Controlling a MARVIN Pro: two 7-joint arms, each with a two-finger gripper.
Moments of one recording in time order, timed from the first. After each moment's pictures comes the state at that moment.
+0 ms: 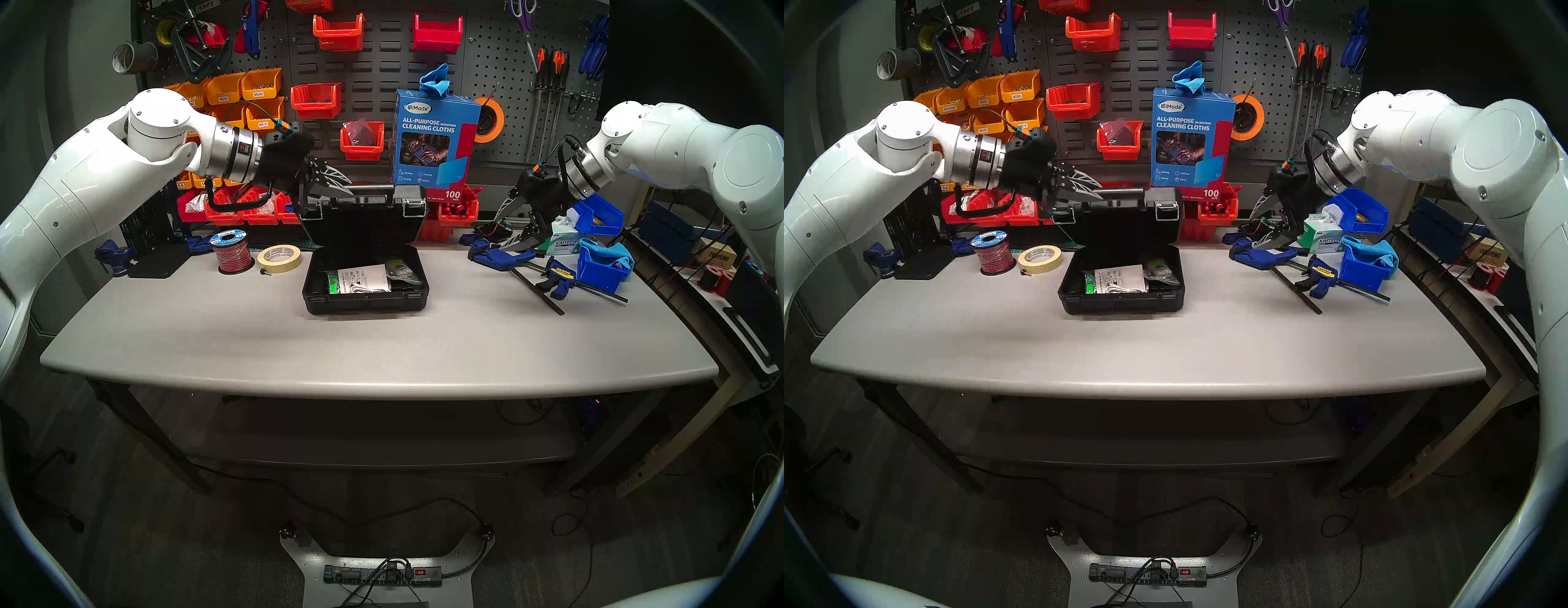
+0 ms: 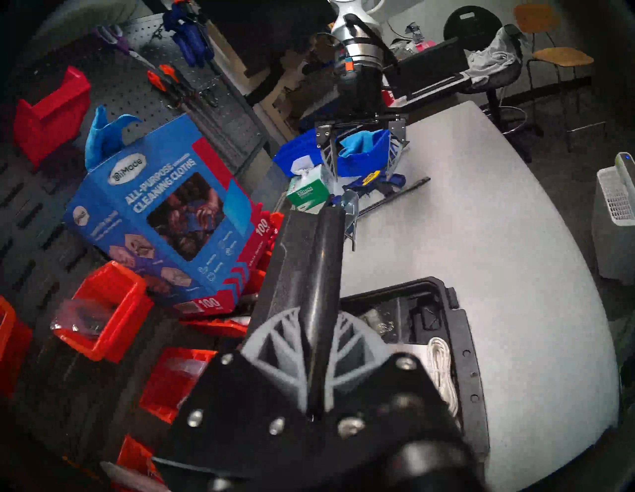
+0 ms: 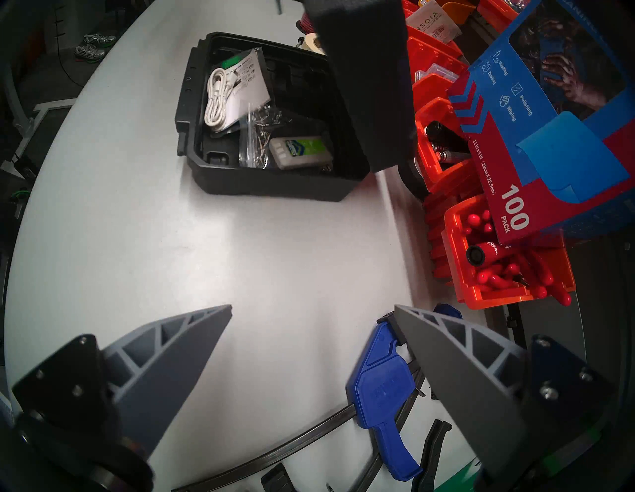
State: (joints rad) left arm 0.01 -0.67 -0.32 -1.24 -0.73 0.09 -0.95; right arm 0.42 -1.18 -1.29 -0.52 1.70 -0.36 1.26
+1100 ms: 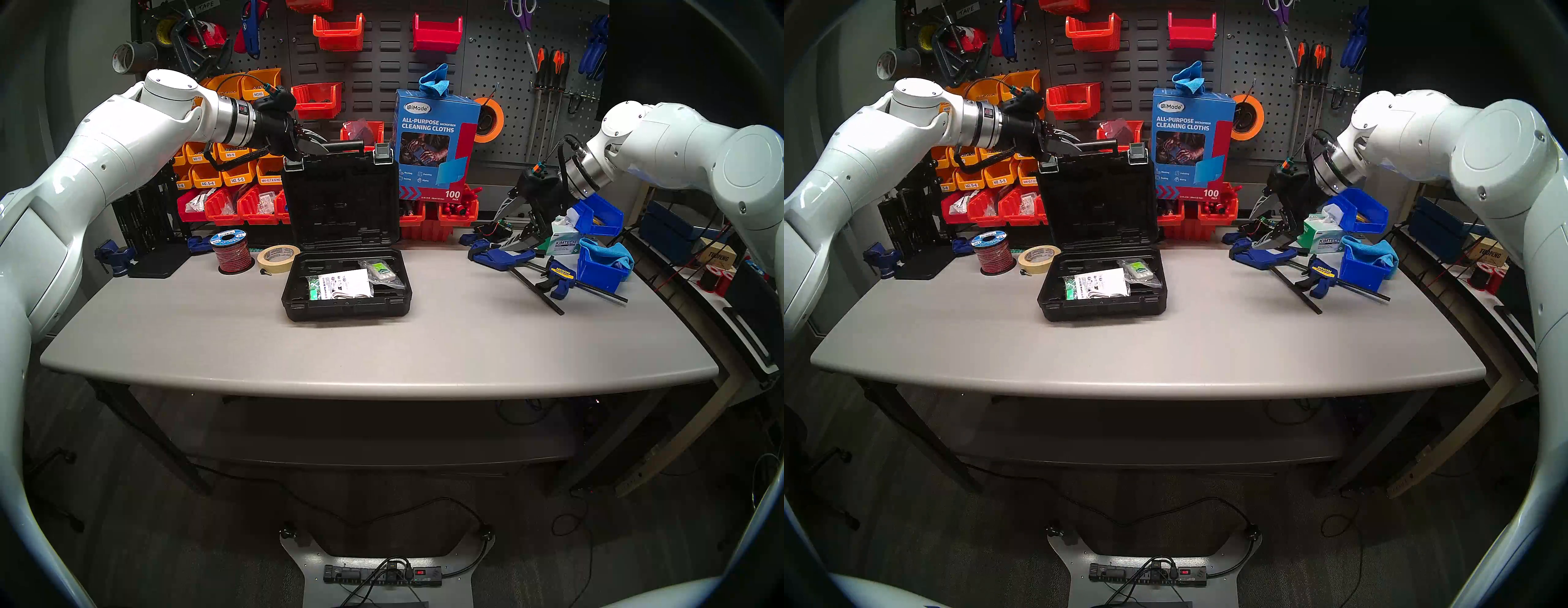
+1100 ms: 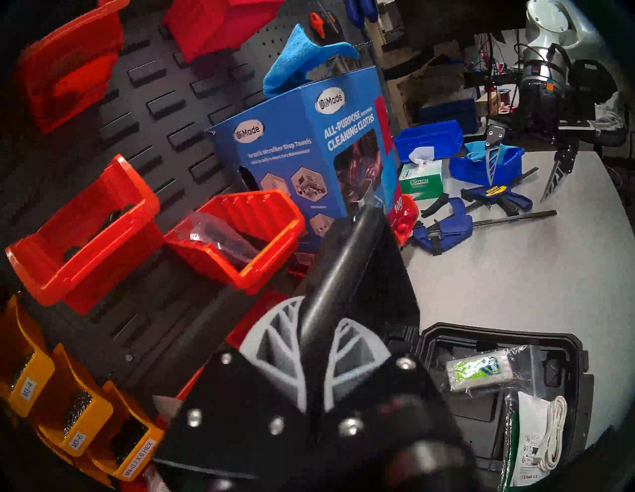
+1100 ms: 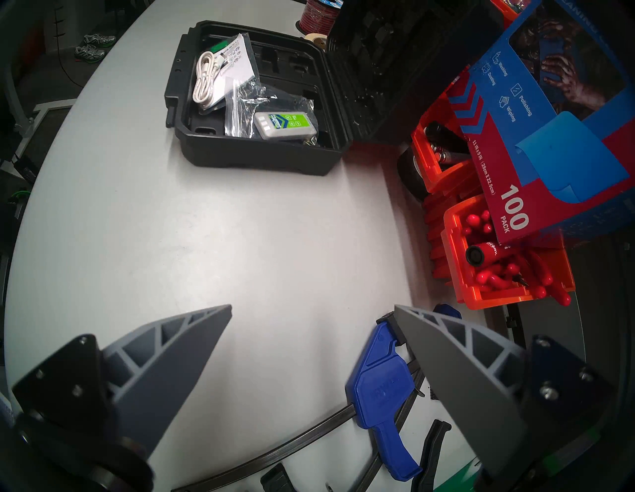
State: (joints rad) left arm -0.08 -0.96 -0.32 -0.68 -0.73 0.19 -0.94; right arm 0.42 -1.18 -1.29 -0.52 1.70 -0.36 1.26
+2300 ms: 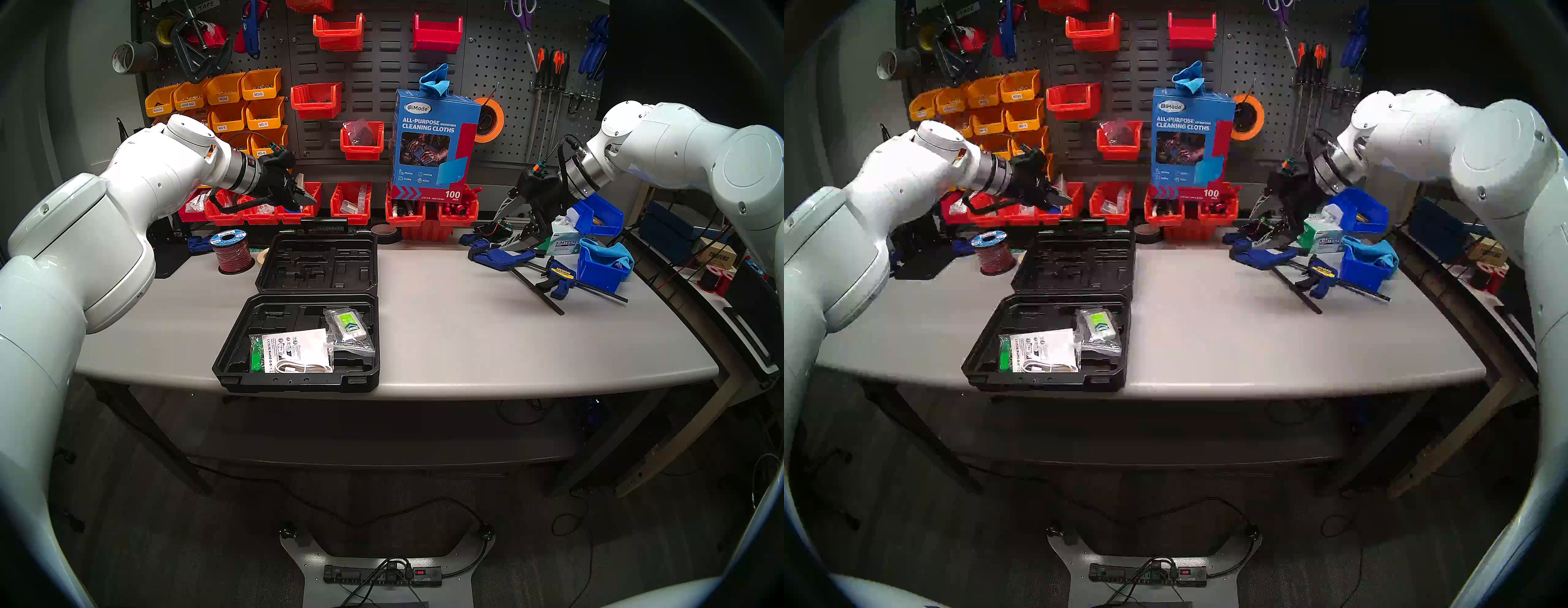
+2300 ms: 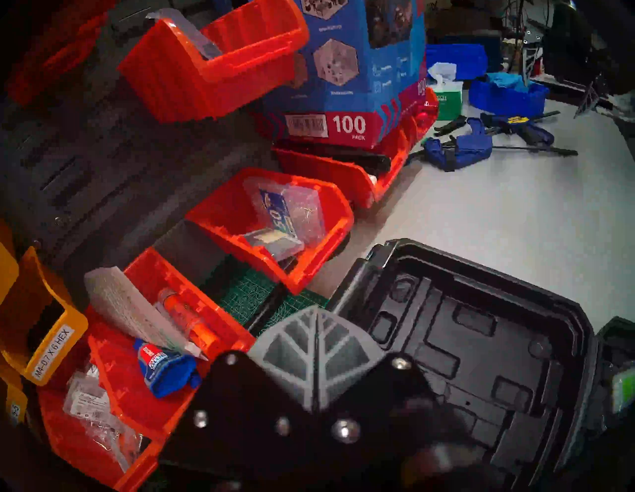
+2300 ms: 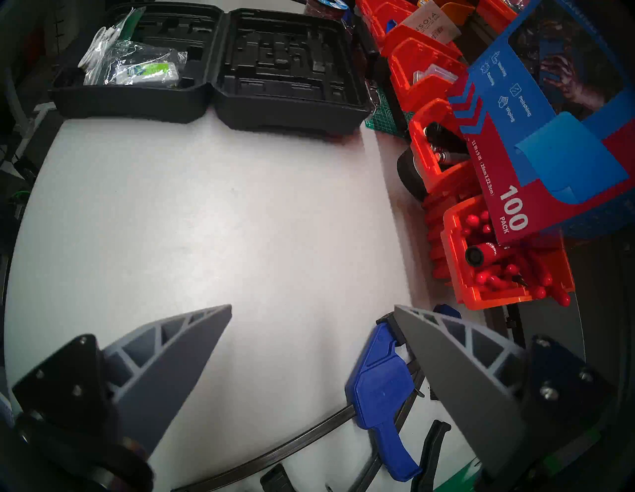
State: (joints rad) left arm -0.04 -1.20 -0.25 -0.19 -0.65 0.09 -1.10; right arm 0.42 -1.18 -1.29 -0.52 1.70 -0.36 1.26
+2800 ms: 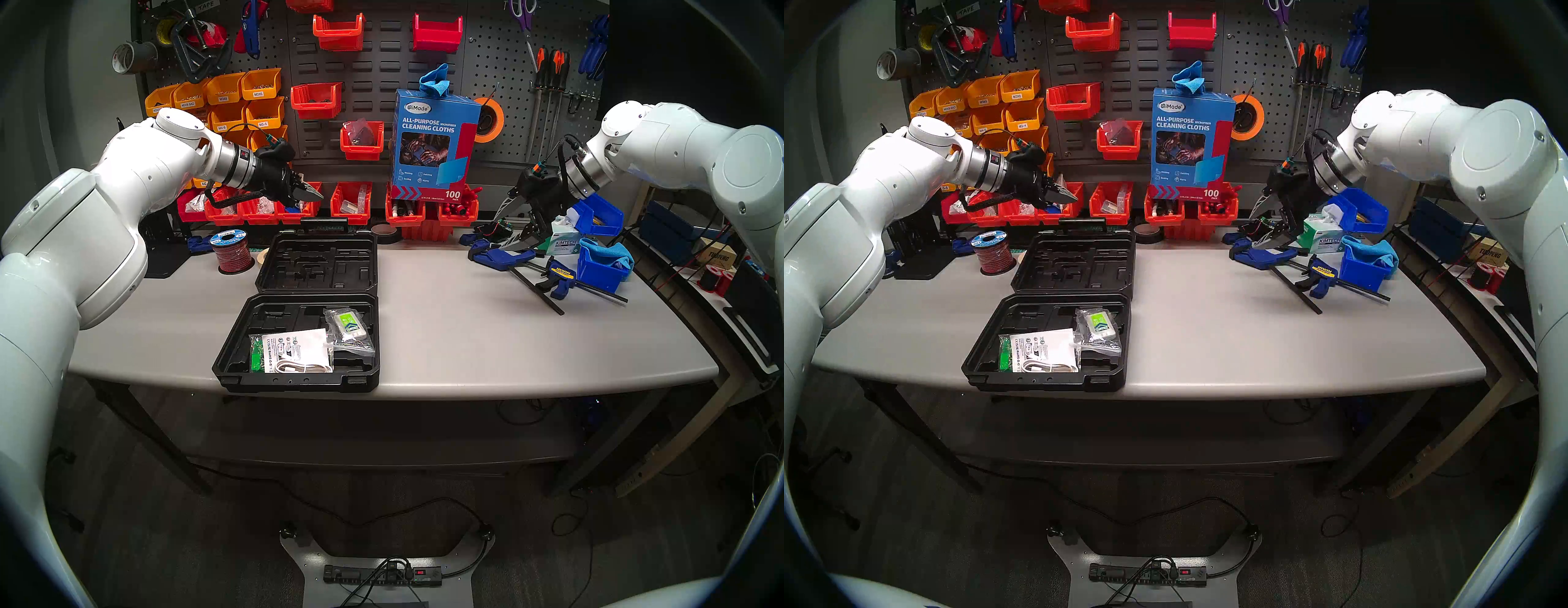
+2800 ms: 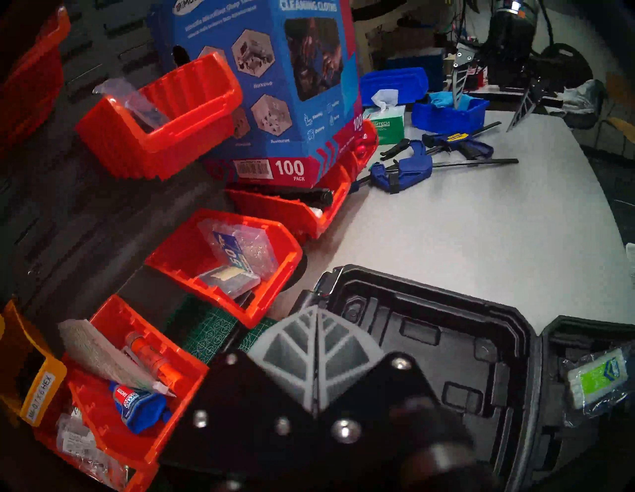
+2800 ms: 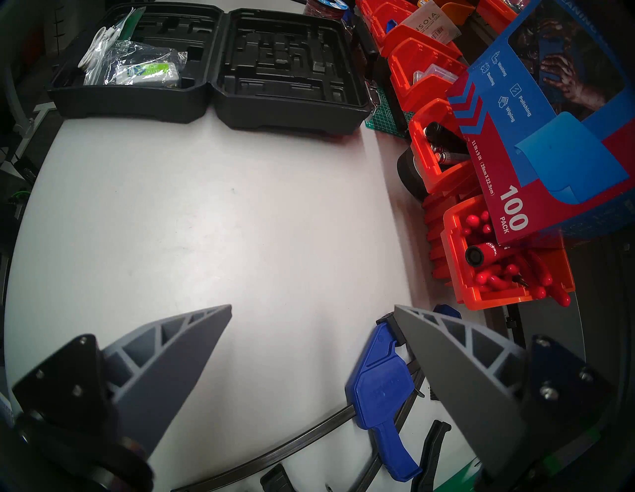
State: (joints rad) left arm -0.07 -1.15 -0.30 -0.24 -0.68 -0.01 -1.29; right arm 0.42 -1.18 -1.29 -0.51 1.70 -0.36 1.26
